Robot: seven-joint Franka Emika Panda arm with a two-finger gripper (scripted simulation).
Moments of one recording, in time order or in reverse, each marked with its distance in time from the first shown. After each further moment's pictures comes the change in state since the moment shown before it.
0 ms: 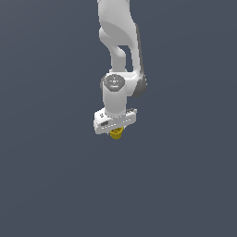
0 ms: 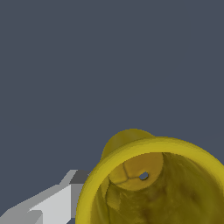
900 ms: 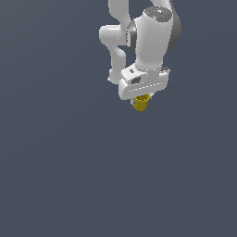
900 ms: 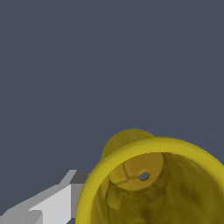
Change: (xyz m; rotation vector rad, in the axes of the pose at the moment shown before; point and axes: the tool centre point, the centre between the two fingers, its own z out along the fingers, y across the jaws) arm -0.011 -0.124 -0.159 -0.002 0.001 -0.003
